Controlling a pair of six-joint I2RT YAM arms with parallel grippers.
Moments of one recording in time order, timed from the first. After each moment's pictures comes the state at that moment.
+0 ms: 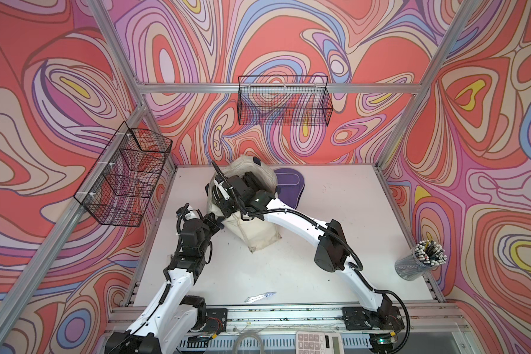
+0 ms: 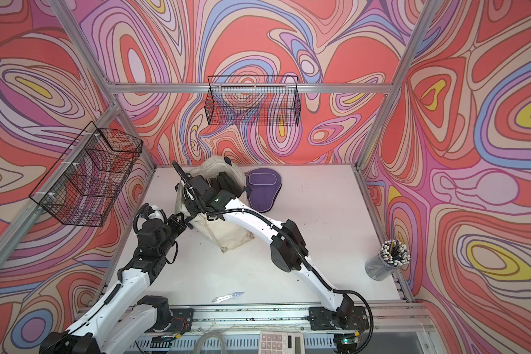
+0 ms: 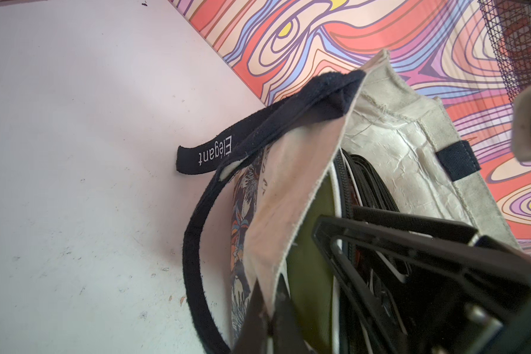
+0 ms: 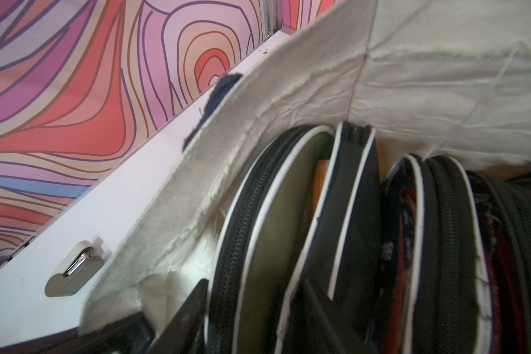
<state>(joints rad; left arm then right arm) -0.11 0.88 0.39 0.15 -0.06 -0.85 0.96 2.44 2.41 -0.60 0.06 0.18</state>
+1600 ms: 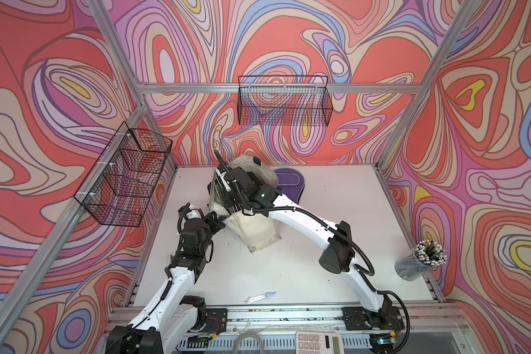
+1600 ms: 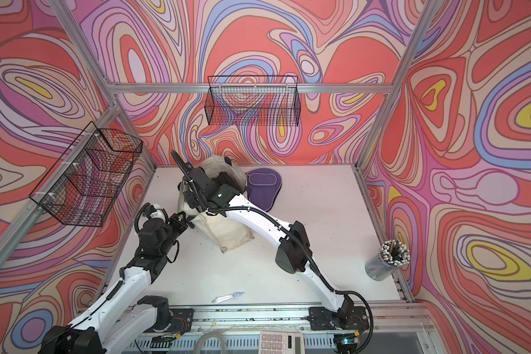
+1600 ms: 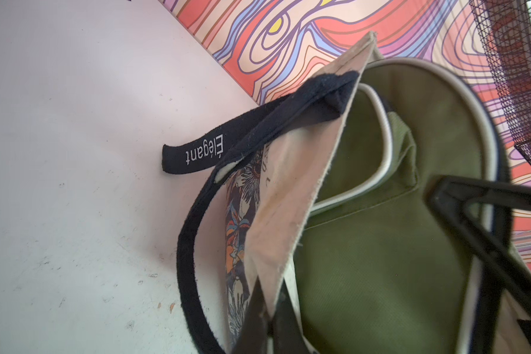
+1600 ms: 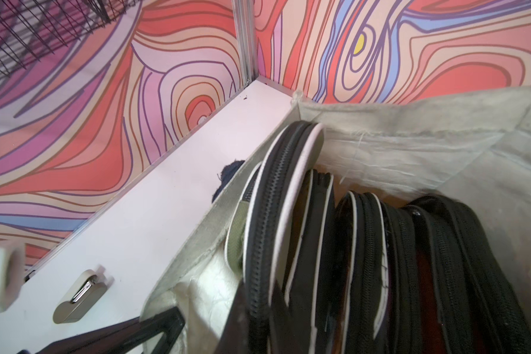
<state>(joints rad) -0.11 0.92 0.39 0.21 -0.04 -0.84 0.96 2.35 2.46 -0.65 0.17 0.18</state>
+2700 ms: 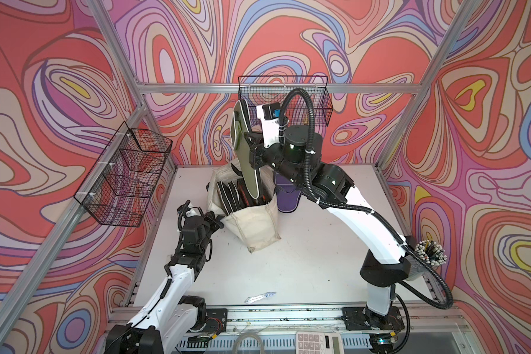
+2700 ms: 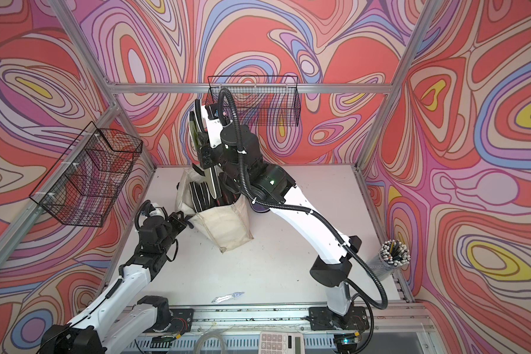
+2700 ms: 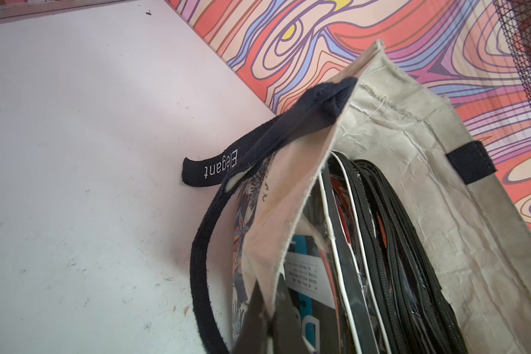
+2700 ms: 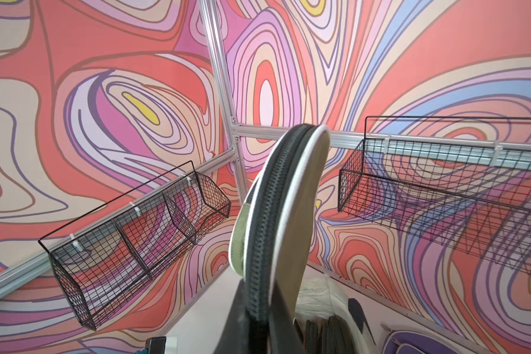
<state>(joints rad) -0.11 0.93 0.43 0.14 -0.09 -0.82 0.95 1.92 2.50 -0.56 0.27 0.12</state>
